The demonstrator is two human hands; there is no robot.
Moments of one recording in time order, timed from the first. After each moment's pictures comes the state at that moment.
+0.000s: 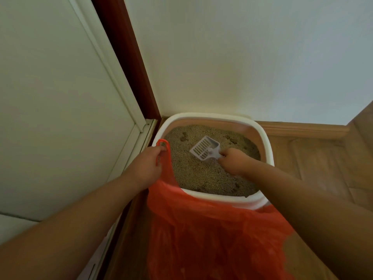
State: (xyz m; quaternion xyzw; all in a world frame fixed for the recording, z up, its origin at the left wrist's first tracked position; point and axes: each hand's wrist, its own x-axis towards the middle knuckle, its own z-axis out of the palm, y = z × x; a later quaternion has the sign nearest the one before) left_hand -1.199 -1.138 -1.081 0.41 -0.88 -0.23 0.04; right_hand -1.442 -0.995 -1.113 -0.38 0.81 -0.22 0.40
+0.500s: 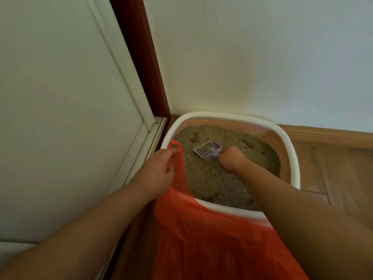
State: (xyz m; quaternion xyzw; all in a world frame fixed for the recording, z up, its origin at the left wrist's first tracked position) left_hand -1.199 -1.150 -1.100 0.41 -0.87 -0.26 0.08; right_hand -1.436 -1.080 -1.175 -0.26 0.81 -0.32 0.41
